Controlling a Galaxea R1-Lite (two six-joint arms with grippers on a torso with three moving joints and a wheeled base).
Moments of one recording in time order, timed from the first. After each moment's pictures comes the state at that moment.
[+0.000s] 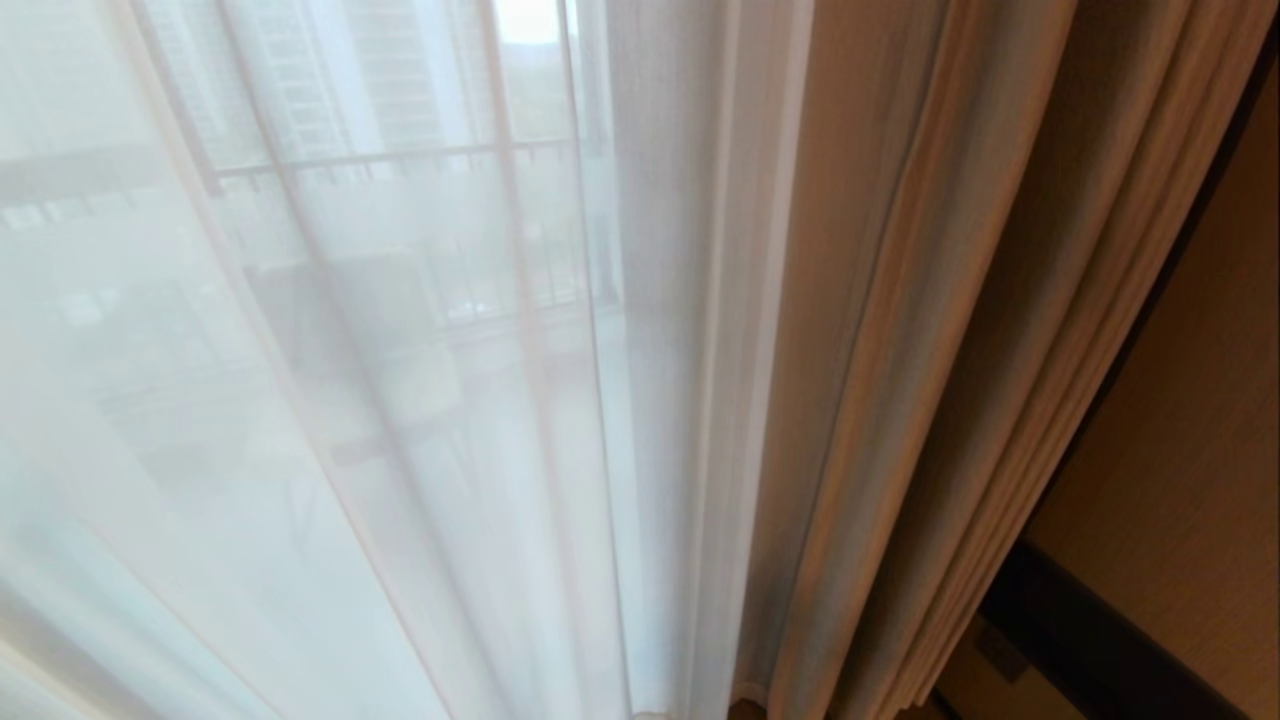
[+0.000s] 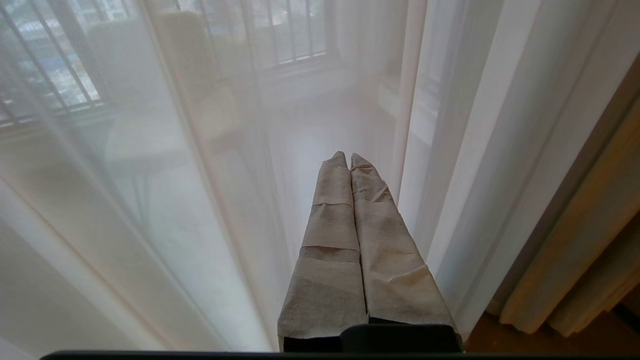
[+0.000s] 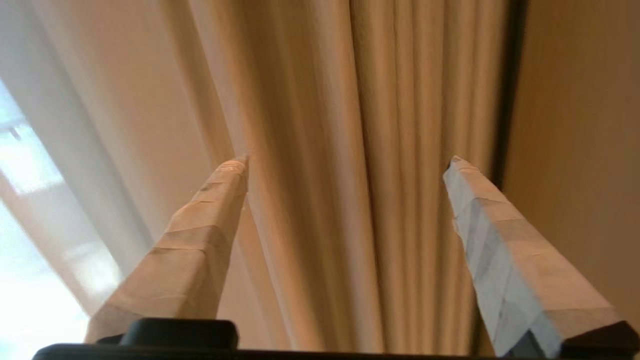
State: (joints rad) left arm 0.00 0.00 0.00 0.00 -0.01 0.03; right arm -0.12 1.13 -0.75 -0.64 0.02 0.17
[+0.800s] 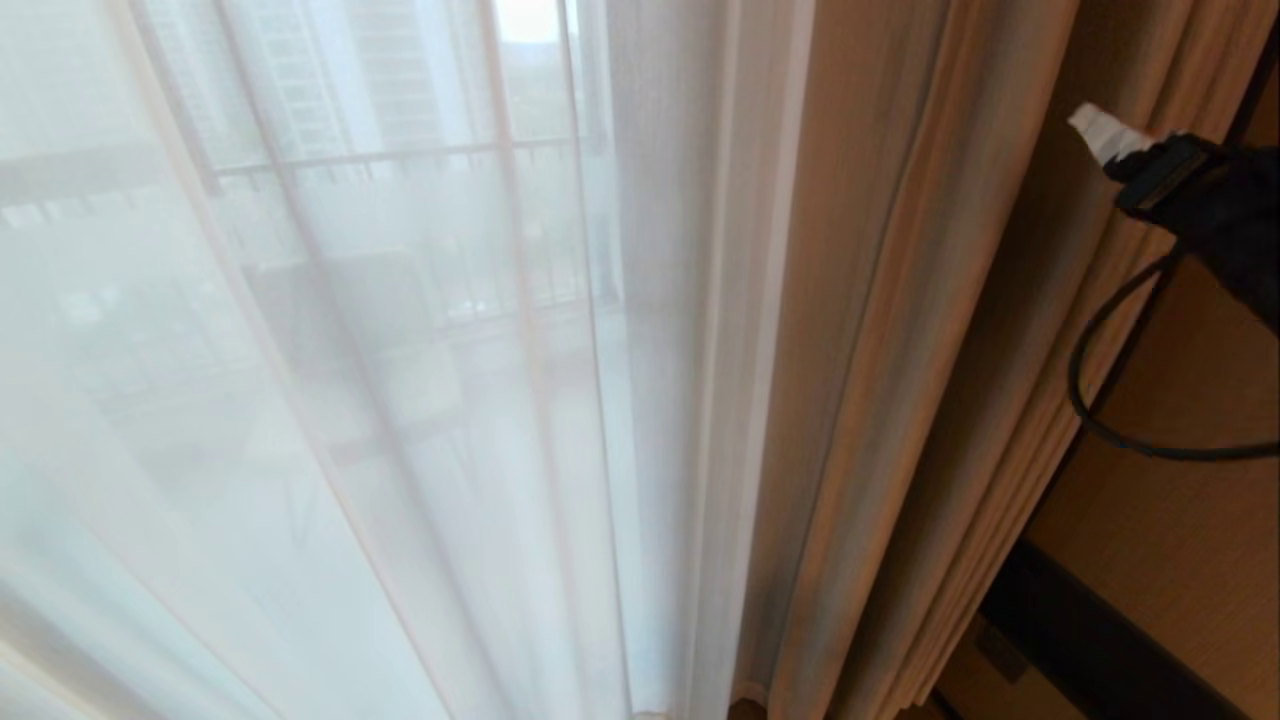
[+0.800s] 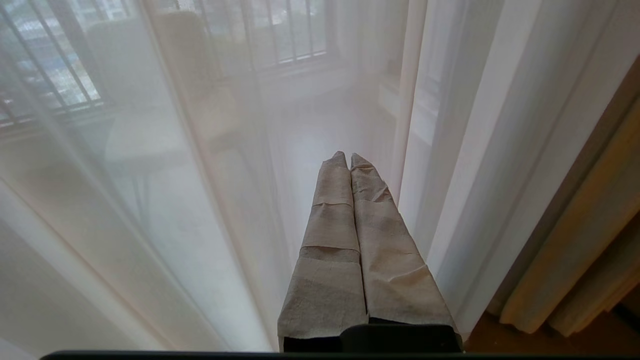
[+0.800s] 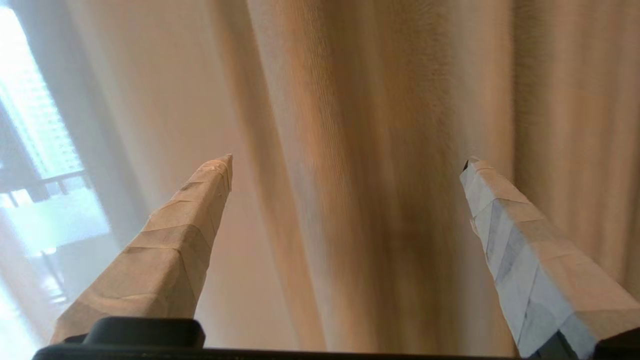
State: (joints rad) left arm 0.00 0.00 0.00 0.00 -0.01 0.03; right arm 0.02 1.62 -0.93 -1.12 0.02 0.22
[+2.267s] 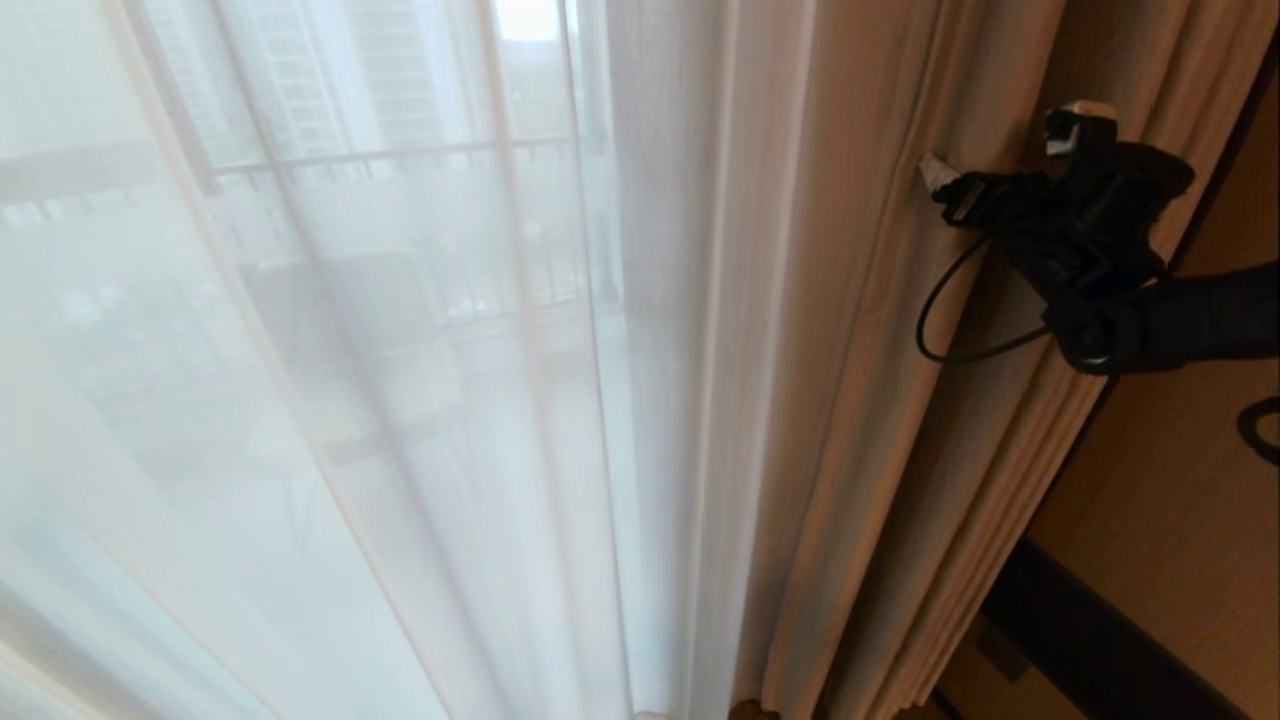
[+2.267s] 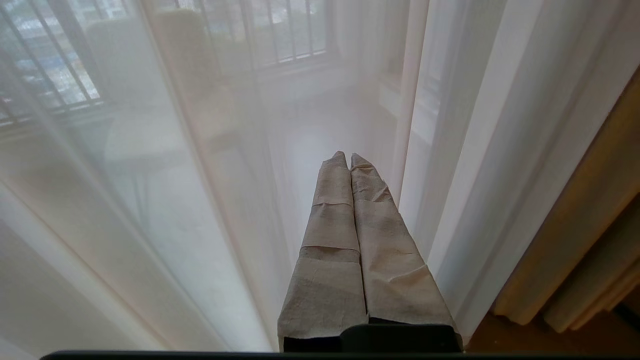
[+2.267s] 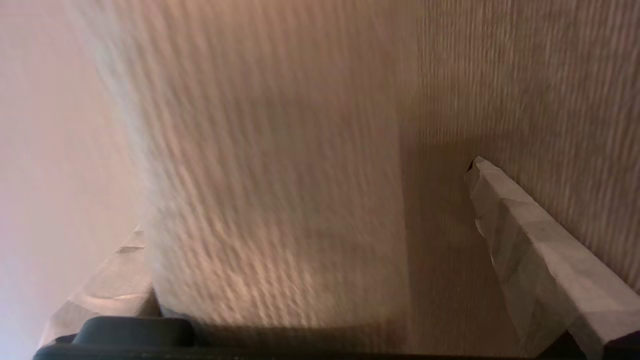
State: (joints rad) left arm 0.00 0.00 0.00 0.00 -0.01 0.03; right arm 0.03 2.19 -1.61 -0.96 0.02 0.12
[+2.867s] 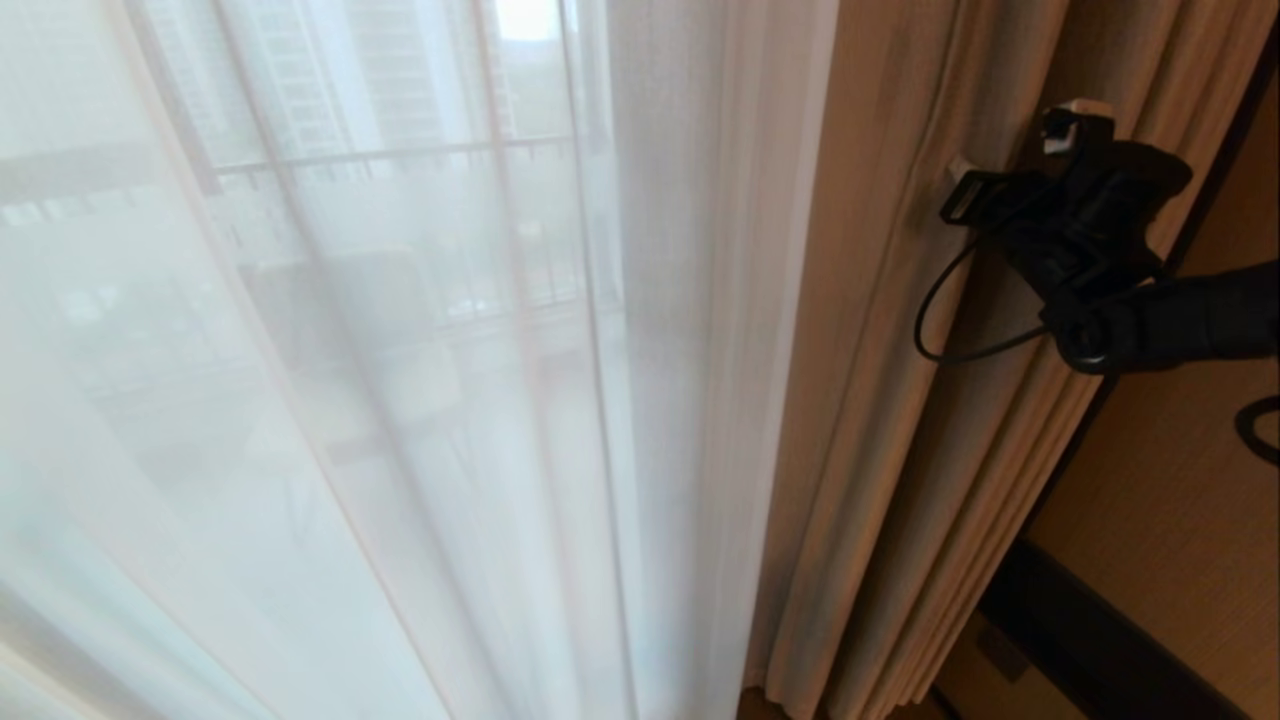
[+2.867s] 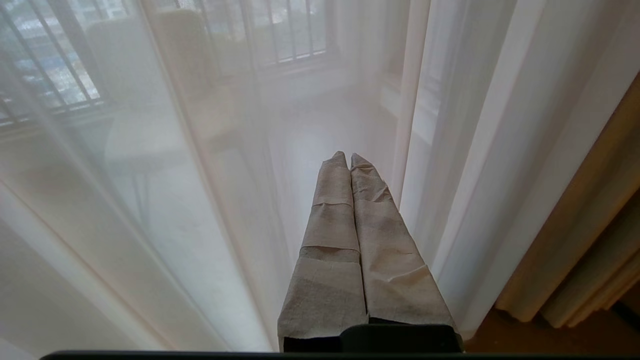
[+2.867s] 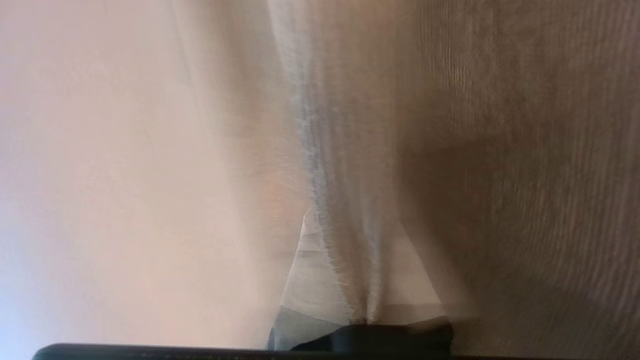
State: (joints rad) left arm 0.00 0.00 0.00 0.00 -0.01 0.03; right arm 0.04 2.18 -1.62 -0.96 0.02 0.12
